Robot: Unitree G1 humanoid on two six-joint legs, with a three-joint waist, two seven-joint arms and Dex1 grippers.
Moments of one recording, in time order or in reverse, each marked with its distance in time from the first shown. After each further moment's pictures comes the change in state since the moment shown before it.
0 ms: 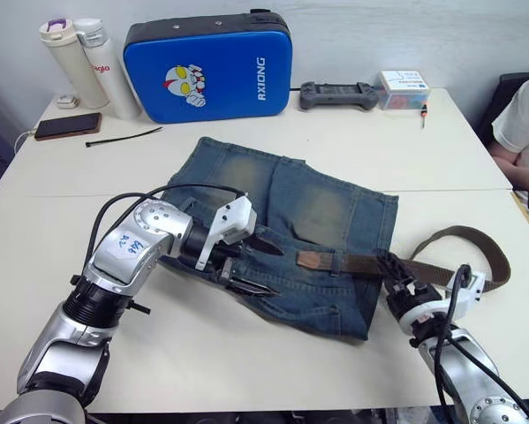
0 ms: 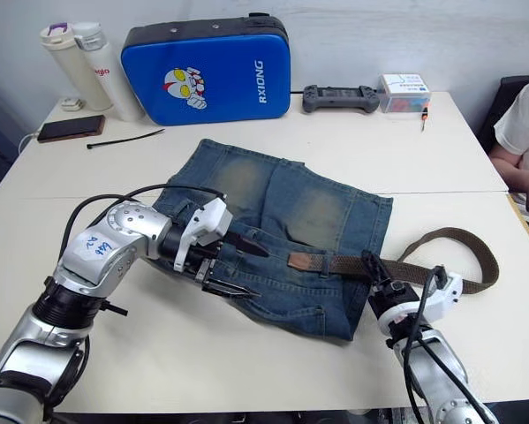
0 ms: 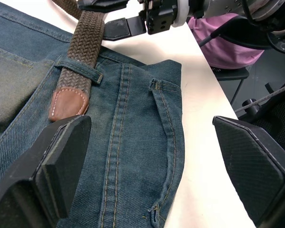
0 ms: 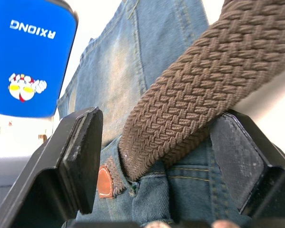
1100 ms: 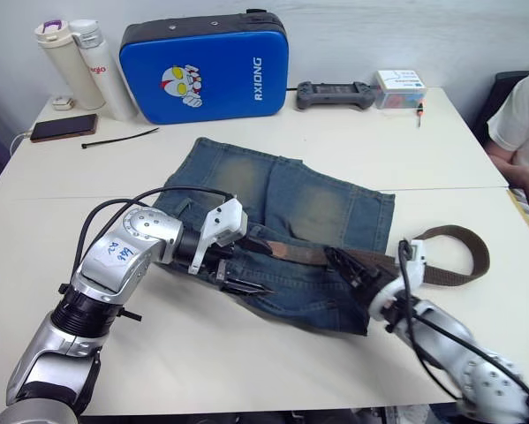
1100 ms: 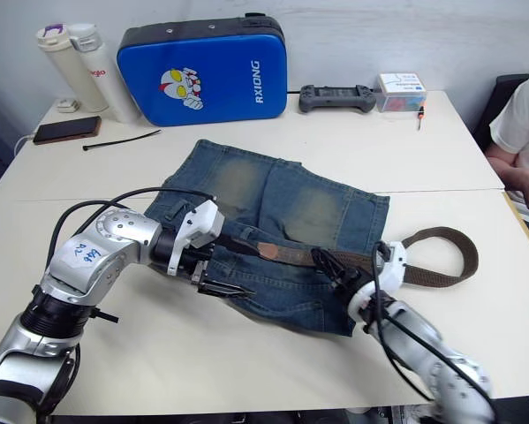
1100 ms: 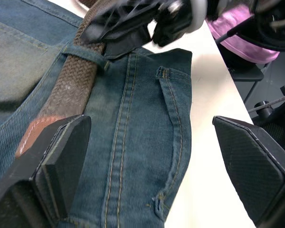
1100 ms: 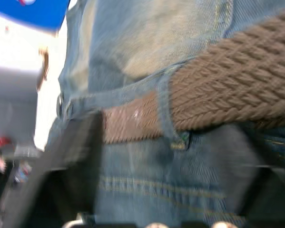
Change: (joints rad) left arm 0.059 0.038 0.041 -0.058 -0.004 0.045 0.065; right arm -0.182 -0.350 0.122 0.039 0.124 0.266 0.008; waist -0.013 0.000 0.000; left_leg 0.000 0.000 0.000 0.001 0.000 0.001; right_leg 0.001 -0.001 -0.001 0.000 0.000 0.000
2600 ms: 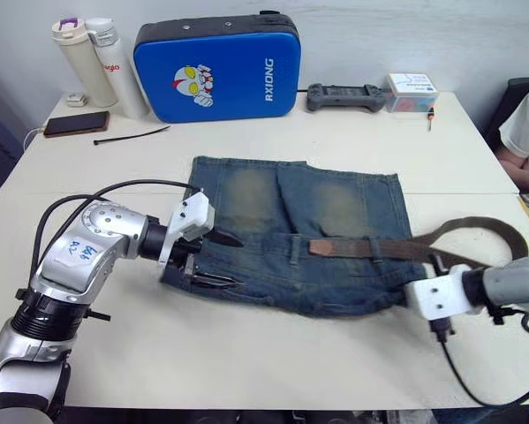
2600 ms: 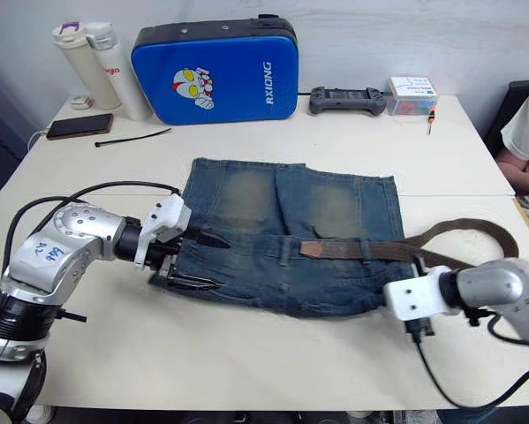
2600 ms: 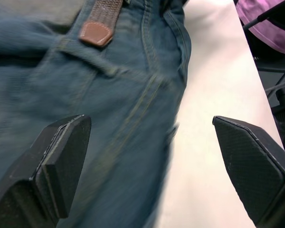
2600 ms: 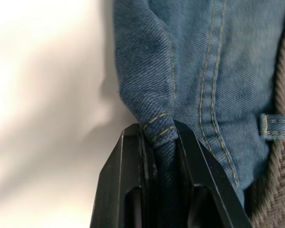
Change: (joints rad) left arm 0.046 0.129 0.085 0.021 -0.003 -0.049 -0.057; right arm -0.274 -0.713 0.349 0.625 -1.675 -1.095 1.443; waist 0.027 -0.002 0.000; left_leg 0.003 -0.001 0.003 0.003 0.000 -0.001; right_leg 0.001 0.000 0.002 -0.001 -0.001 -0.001
